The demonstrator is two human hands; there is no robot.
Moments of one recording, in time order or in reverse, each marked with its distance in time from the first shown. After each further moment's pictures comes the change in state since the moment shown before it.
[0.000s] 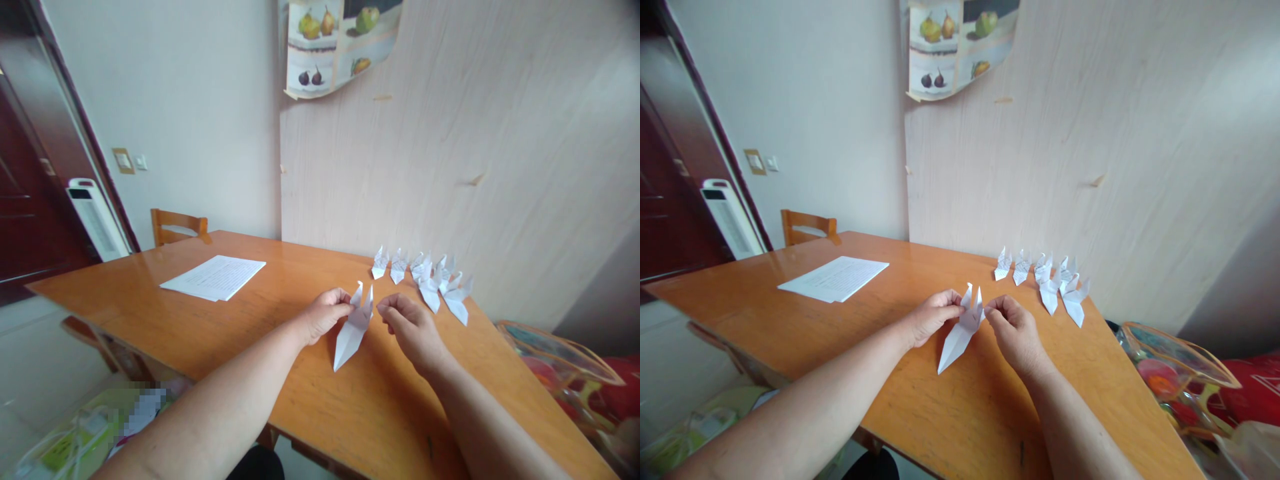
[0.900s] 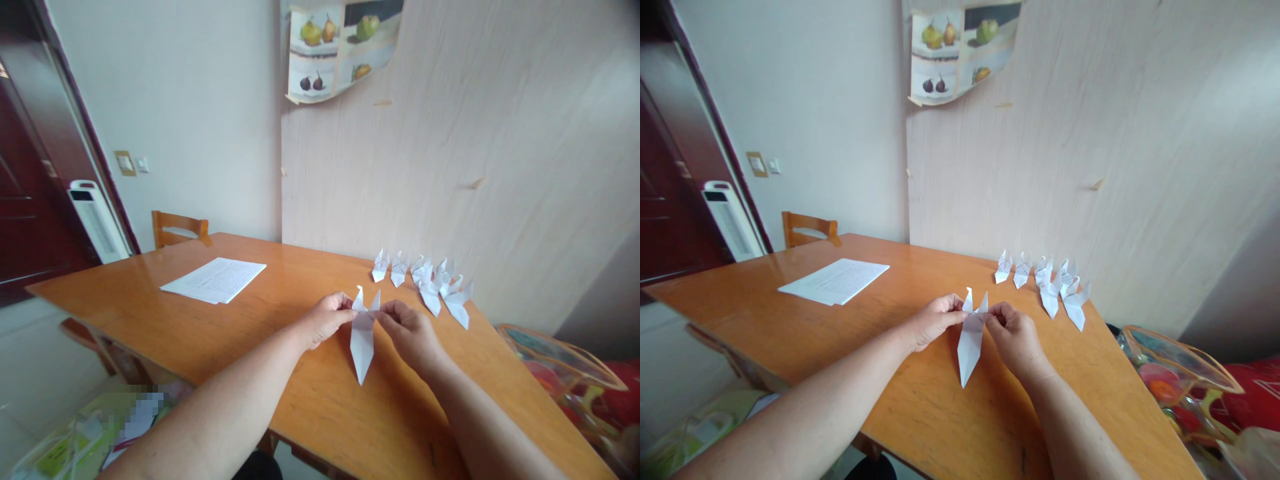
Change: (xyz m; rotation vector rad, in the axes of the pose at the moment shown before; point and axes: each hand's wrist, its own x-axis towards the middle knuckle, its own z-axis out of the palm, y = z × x) left_hand 0.003 -0.008 -0.001 0.037 -0.017 0.047; right_hand 0.003 0.009 0.001 -0.181 -0.013 0.000
